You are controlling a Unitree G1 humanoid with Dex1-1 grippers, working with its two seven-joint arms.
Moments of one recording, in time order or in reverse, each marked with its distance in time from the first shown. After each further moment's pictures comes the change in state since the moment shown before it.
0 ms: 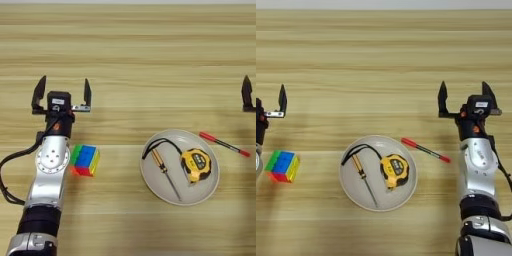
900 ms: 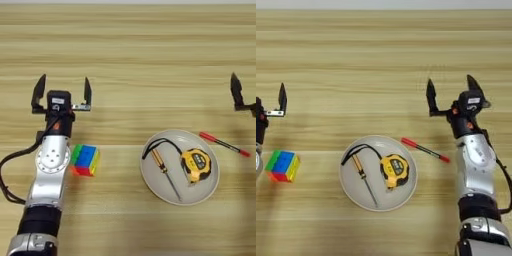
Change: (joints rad) left arm 0.008 -0.006 -0.002 -0.031 0.003 0.000 0.010; right arm 0.046 0.010 0.085 -0.171 0.086 0.103 0.195
